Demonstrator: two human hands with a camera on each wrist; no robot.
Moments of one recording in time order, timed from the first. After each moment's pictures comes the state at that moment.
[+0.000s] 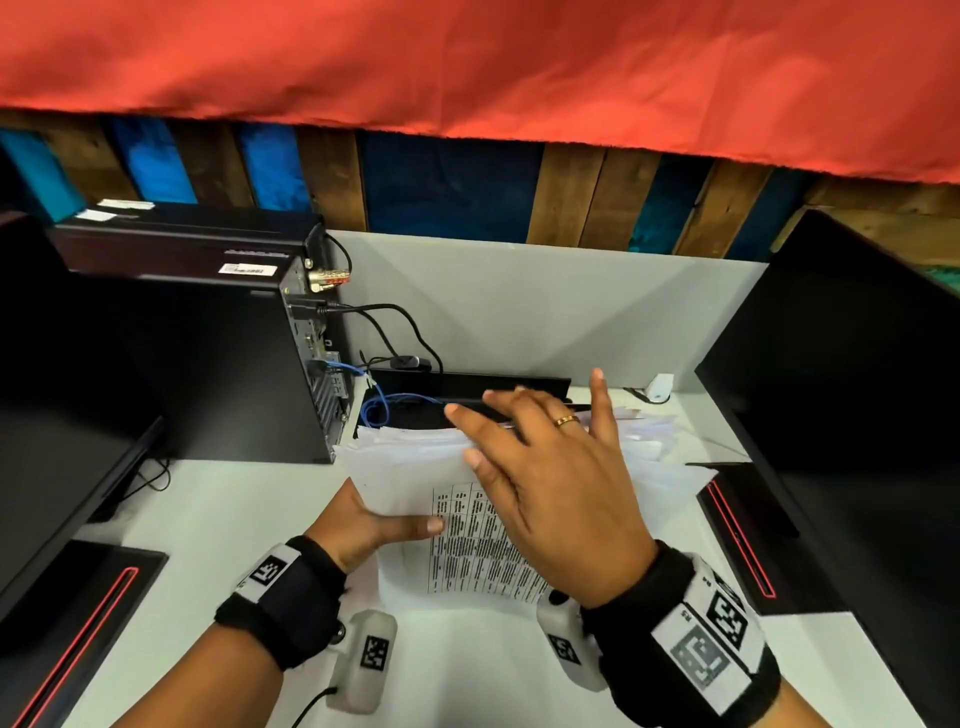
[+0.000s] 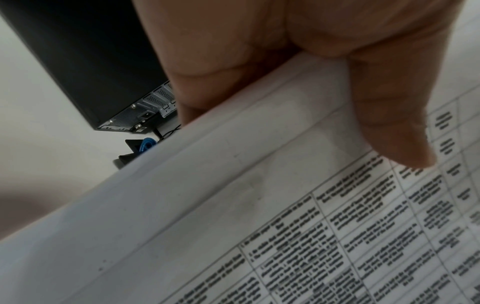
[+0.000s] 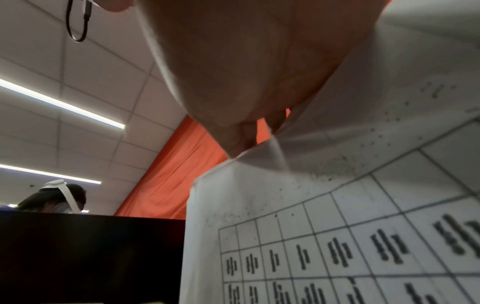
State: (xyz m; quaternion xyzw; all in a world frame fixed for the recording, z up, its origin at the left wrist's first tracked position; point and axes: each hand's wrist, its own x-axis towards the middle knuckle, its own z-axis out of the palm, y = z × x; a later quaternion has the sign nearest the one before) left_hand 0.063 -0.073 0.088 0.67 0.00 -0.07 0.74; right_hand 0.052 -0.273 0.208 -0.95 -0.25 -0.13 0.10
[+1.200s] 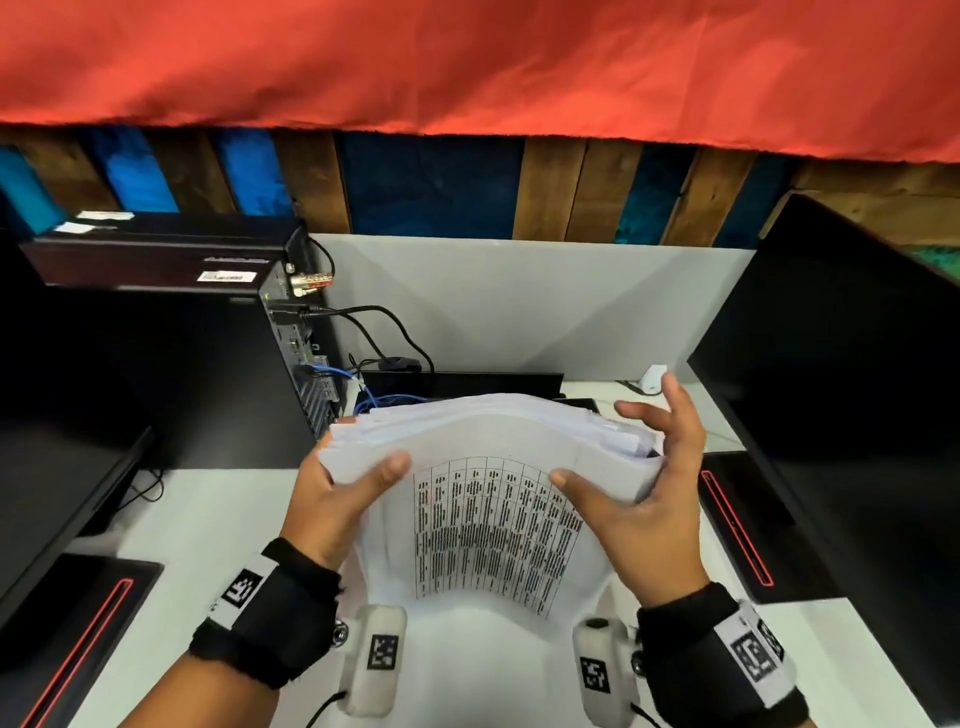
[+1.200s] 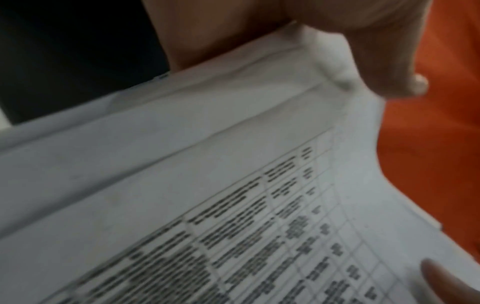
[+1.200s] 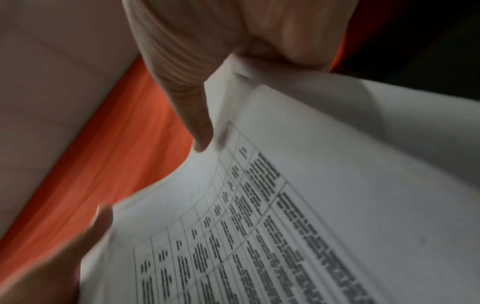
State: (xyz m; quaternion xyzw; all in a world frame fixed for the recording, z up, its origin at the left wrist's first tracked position) left_hand 0.056 -0.089 0.134 0.61 0.02 0.11 0.78; right_hand 0.060 -0.340 0.153 -0.75 -0.09 -0.23 0.62
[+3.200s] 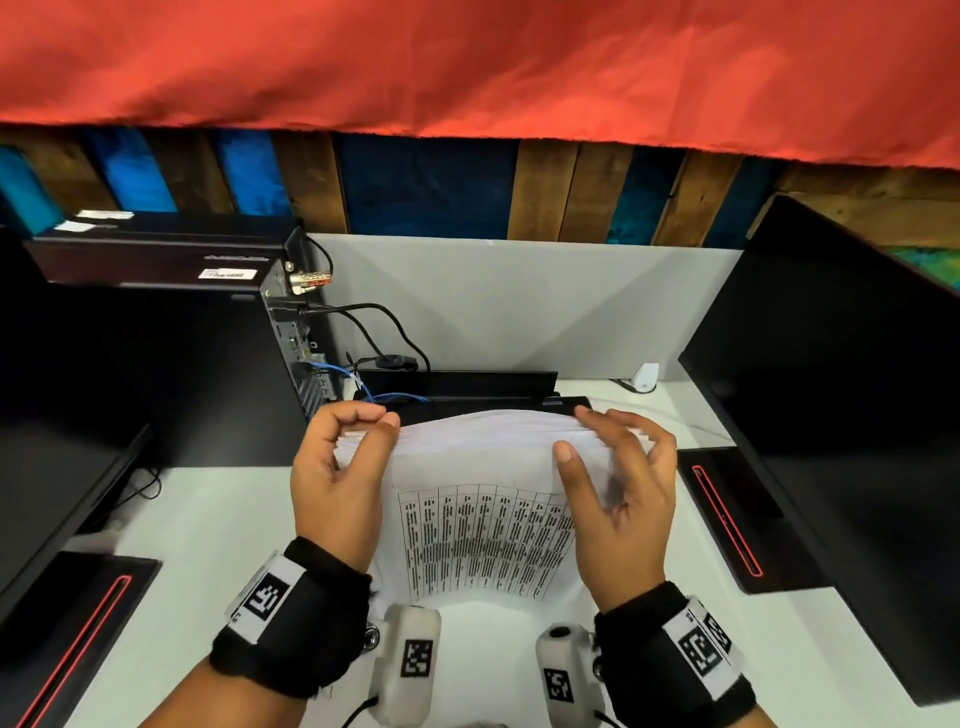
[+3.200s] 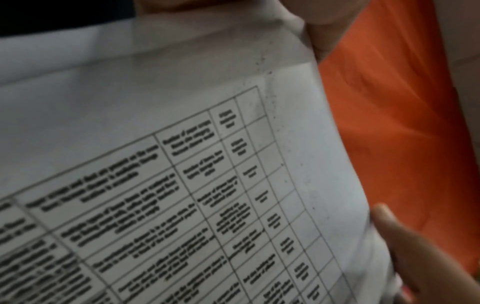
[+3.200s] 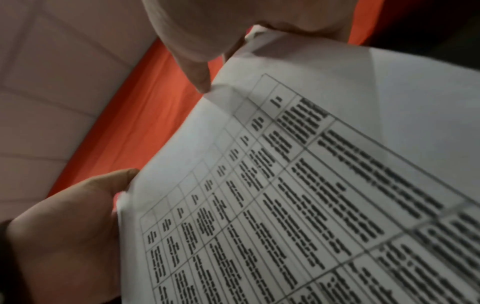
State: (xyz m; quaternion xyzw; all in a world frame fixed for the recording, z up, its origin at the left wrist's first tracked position) left_hand 0.044 -0.119 0.160 0.67 0.09 0.28 0.68; right_hand 0.047 -0.318 0.144 -0.77 -0.07 -0.30 0.56
